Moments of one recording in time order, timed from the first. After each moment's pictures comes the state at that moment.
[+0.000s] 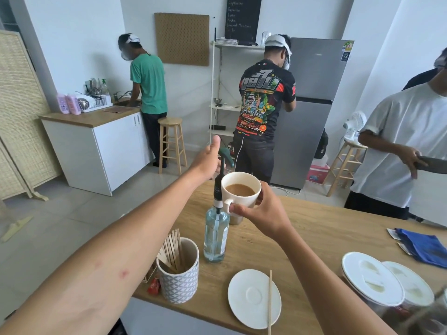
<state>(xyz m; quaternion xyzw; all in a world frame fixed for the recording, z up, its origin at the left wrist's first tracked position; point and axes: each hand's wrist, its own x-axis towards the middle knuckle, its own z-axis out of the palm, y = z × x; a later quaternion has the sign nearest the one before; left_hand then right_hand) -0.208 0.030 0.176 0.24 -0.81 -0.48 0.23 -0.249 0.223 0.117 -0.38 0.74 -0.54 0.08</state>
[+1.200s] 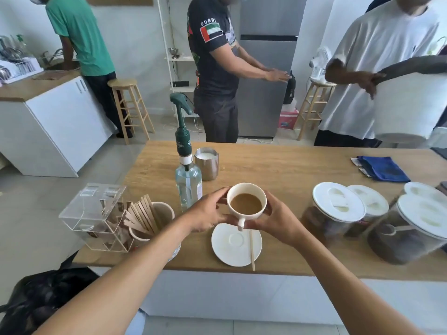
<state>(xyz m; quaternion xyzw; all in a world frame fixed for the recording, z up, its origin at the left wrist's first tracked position) -0.171 0.125 0.005 0.03 -0.84 -0.54 -0.02 -0.246 0.333 0.008 -0.31 0.79 -0.50 0.17</state>
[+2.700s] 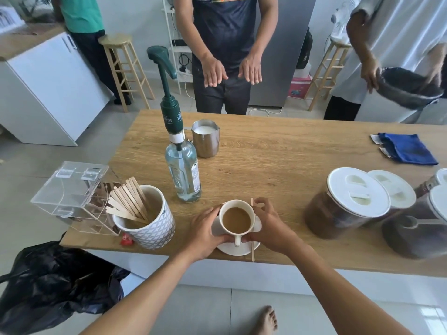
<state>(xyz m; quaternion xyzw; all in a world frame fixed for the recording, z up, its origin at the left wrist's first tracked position) -0.148 0.144 -0.133 0.14 -0.88 -0.45 0.06 -0.270 0.328 -0.110 -0.35 0.85 -0.32 0.23</state>
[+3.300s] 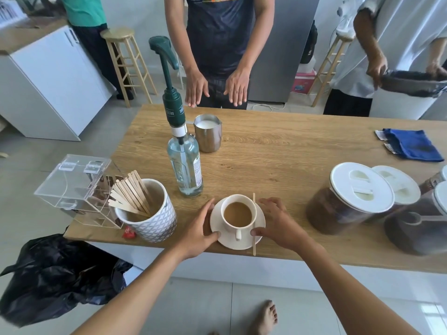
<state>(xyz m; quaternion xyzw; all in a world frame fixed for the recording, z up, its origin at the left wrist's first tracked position) -0.126 0.125 -0.142 0.16 -0.84 -0.52 -0.02 -0.275 0.348 -0.105 -0.27 0.87 -0.31 0.27</state>
